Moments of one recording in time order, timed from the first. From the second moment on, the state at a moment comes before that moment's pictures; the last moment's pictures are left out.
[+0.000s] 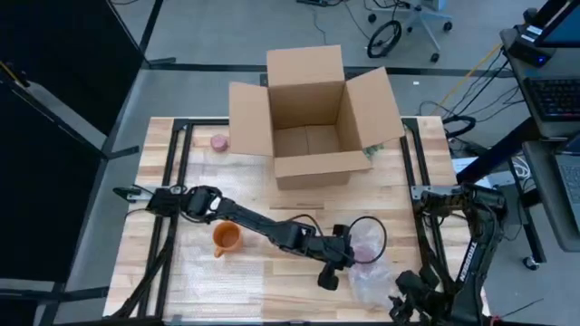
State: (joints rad) left arm -0.30 2.37 1.95 -0.17 -0.06 0.11; right arm 1.29 1.81 1.30 -1.10 0.42 2.15
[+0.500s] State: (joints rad) left arm -0.30 2.37 1.95 -0.17 -0.06 0.11; right arm 1.31 1.73 1.33 -1.26 0.66 2.12
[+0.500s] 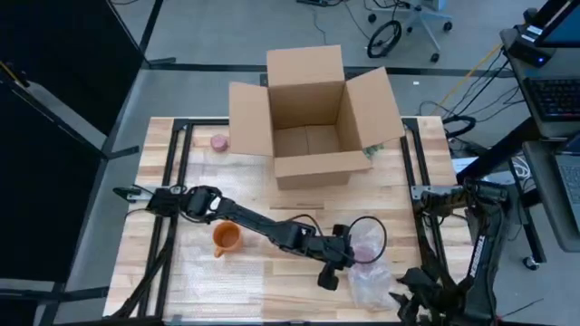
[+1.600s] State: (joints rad) left arm -0.30 2.33 1.95 -0.20 -0.06 0.12; right arm 0.88 1.68 1.02 -0.79 0.40 1.42
